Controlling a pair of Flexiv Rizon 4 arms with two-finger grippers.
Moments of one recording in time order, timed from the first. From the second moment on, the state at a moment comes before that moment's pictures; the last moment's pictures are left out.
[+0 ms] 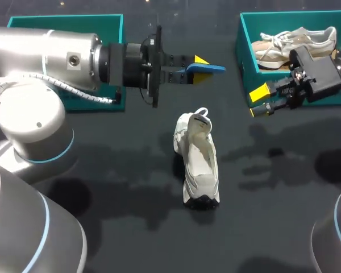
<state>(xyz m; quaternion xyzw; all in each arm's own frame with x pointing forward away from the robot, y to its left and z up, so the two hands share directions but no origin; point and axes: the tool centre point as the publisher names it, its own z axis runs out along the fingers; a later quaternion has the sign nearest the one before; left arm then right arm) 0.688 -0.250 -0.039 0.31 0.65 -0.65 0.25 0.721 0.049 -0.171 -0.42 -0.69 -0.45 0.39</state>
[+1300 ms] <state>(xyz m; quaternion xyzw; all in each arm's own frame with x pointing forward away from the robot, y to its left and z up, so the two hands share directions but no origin) 0.732 -0.257 -0.090 0.44 0.56 -0.51 0.49 0.752 0.059 -0.137 -0.43 -0.58 -0.47 0.50</state>
